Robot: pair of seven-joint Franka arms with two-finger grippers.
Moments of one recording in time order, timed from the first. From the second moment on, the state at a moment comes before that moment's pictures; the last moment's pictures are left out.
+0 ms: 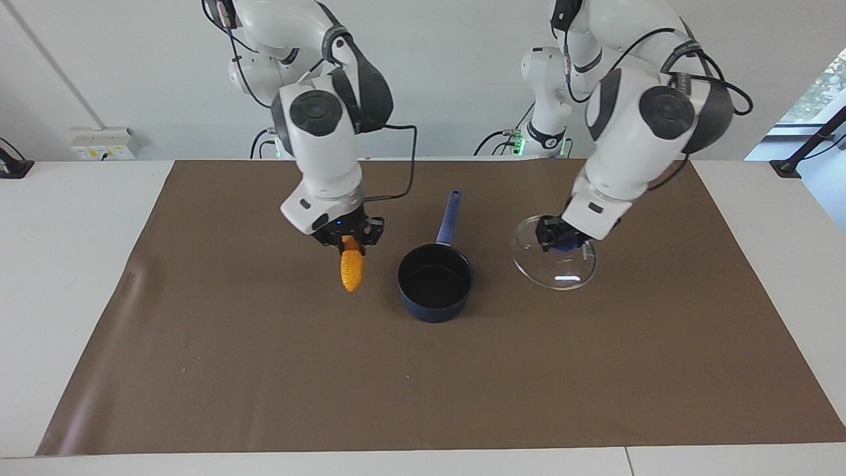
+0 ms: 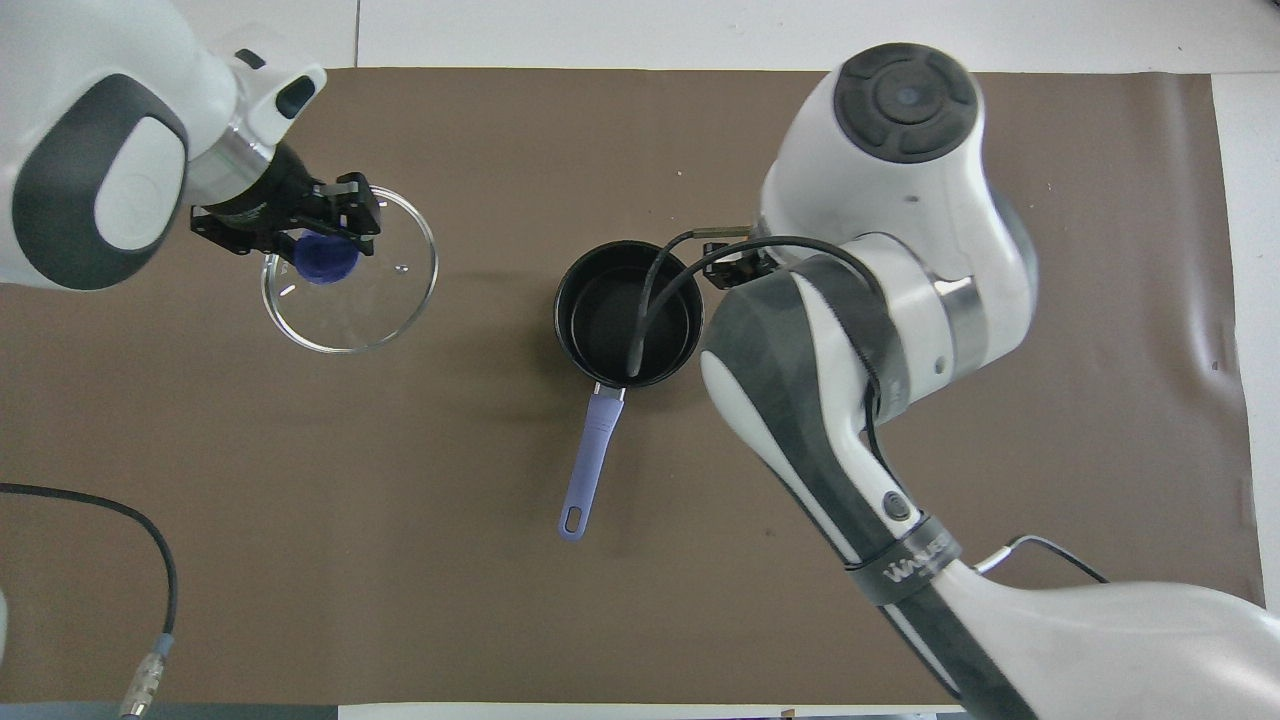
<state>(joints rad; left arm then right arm) -0.24 0.34 0.04 -1.36 -0.09 1.59 -0.24 0.45 0.37 0.01 -1.43 0.02 1.79 0.50</state>
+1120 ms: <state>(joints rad) -0.02 0.22 0.04 -1.95 -0.06 2.10 0.20 0.58 0.55 0.00 -1.41 0.03 2.01 0.68</state>
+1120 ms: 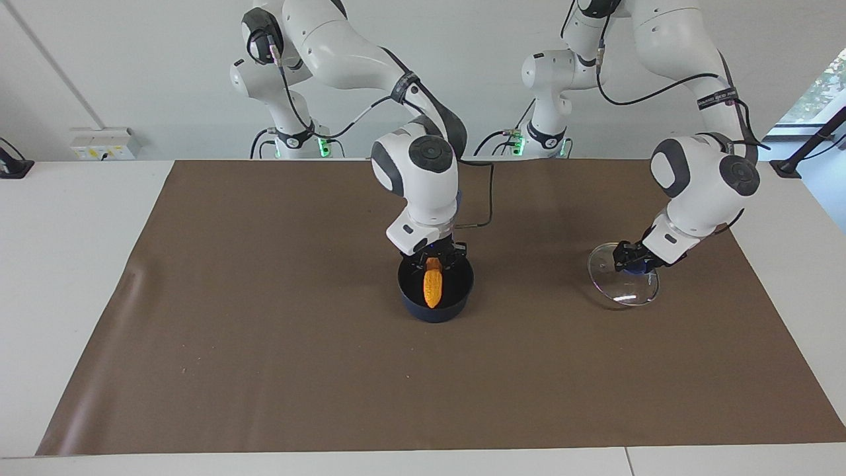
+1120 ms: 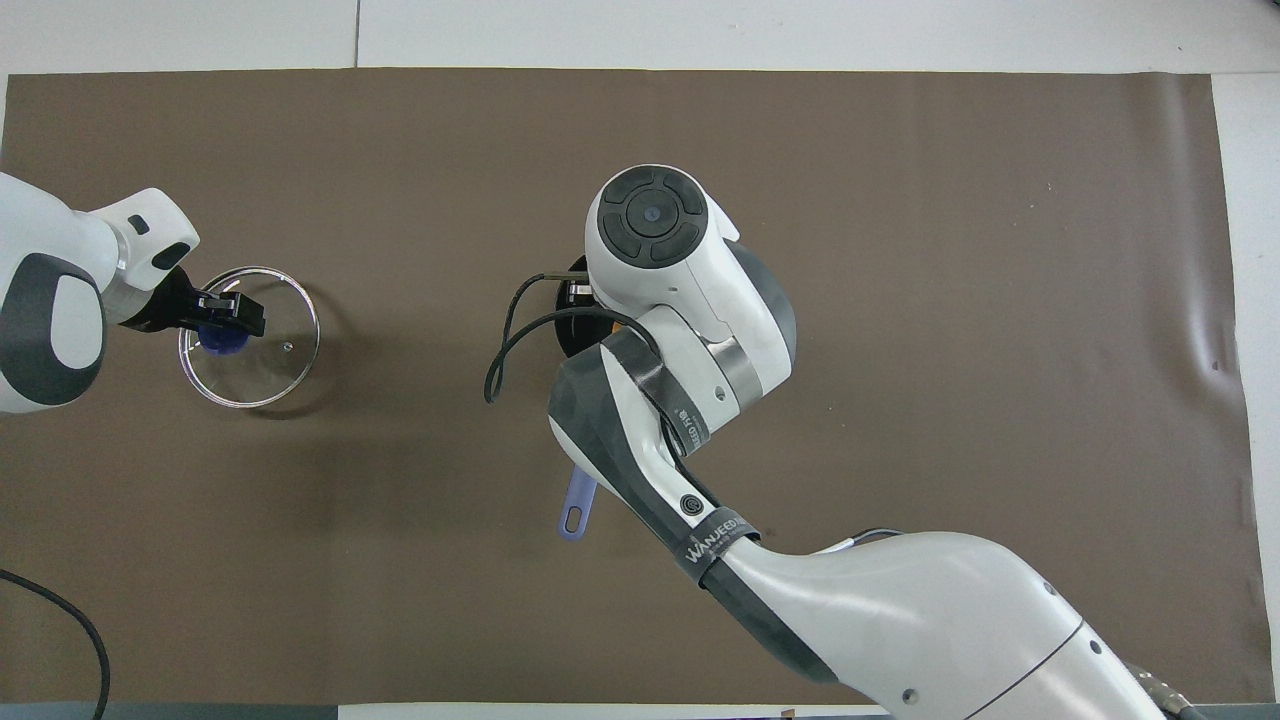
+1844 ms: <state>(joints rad) 0.00 0.22 0.04 -2.01 -0.06 2.19 0.22 0.54 0.50 -0.03 -1.35 -0.01 1.90 0.67</state>
